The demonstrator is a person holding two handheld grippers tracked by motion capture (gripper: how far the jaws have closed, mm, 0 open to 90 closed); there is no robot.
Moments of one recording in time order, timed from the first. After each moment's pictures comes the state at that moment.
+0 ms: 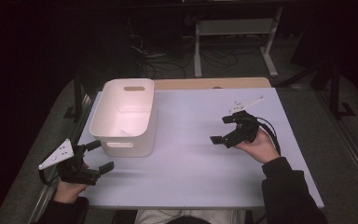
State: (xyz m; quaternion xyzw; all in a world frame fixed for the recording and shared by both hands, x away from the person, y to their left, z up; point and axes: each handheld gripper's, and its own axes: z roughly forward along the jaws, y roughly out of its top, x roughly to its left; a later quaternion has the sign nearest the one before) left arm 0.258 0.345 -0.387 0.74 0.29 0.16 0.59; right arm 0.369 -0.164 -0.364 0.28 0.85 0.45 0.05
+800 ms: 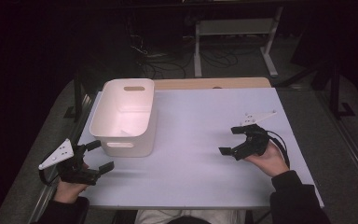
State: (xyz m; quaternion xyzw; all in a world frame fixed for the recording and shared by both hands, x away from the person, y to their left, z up) left arm 0.258 0.346 -0.387 0.74 0.29 0.16 0.59; right arm 0.339 -0.189 -0.386 0.30 0.84 0.46 0.05
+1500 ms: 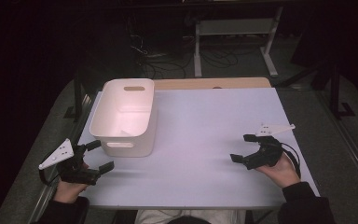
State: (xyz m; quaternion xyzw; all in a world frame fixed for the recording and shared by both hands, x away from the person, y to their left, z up) left arm 0.259 0.345 -0.387 0.74 0.29 0.16 0.59; right arm 0.311 -0.222 -0.405 0.33 0.81 0.48 0.08
